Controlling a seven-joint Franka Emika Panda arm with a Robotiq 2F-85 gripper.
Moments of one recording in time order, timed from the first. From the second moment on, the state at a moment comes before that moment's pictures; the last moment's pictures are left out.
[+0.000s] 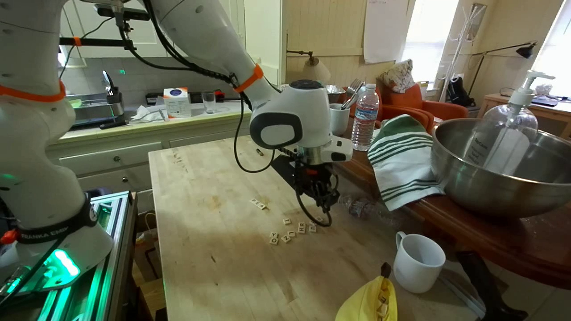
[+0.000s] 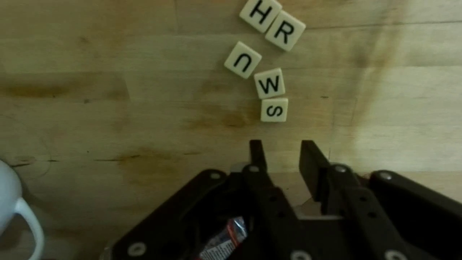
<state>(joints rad) -0.22 0.37 -0.04 -2.16 0.14 2.76 -0.44</state>
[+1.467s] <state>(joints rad) -0.23 0.41 -0.03 -2.15 0.06 2.76 -0.36</state>
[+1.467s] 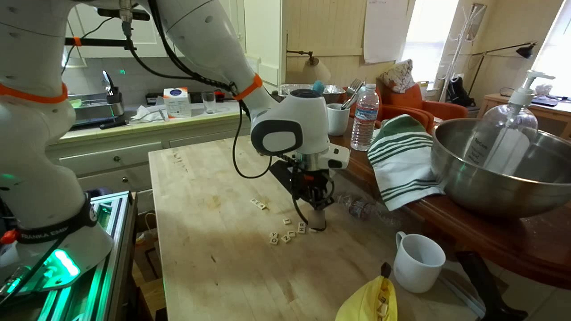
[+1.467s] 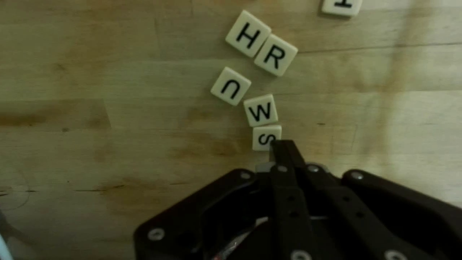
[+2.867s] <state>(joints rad) -0.28 0.45 0.00 -2.13 0.06 2.82 -0.47</state>
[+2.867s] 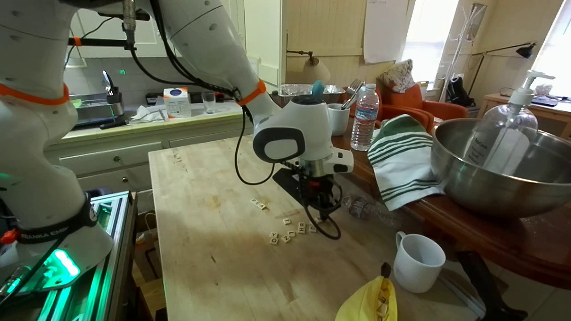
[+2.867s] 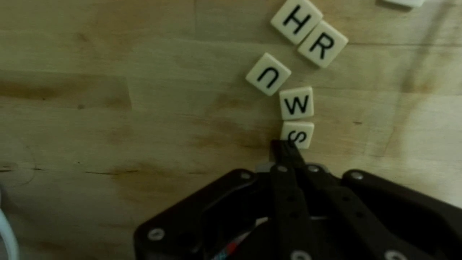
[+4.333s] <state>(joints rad) -0.12 0.43 -0.14 -2.18 -0.04 2.84 -0.11</state>
